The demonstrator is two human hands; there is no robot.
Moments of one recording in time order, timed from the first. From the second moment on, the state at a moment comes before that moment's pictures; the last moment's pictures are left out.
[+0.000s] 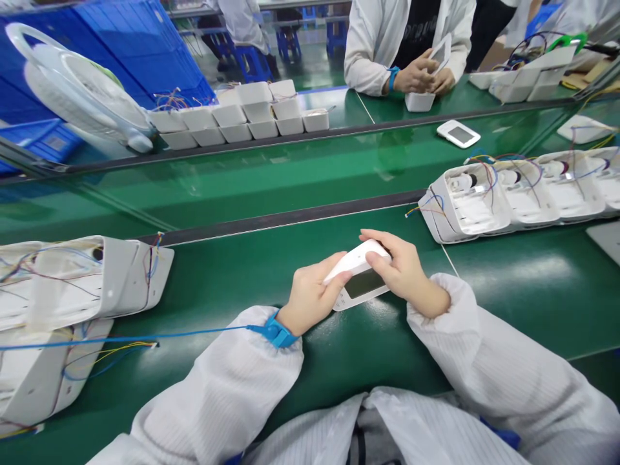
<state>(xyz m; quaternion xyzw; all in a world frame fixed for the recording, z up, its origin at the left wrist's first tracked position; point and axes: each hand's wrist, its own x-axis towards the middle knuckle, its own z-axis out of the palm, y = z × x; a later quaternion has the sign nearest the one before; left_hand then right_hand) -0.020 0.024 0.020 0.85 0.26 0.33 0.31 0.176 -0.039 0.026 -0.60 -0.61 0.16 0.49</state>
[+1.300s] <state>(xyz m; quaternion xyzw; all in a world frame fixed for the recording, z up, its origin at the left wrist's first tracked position) -0.017 0.033 -0.002 0.66 0.36 0.46 0.48 0.181 -0.024 0.009 -0.54 -0.57 0.33 0.53</state>
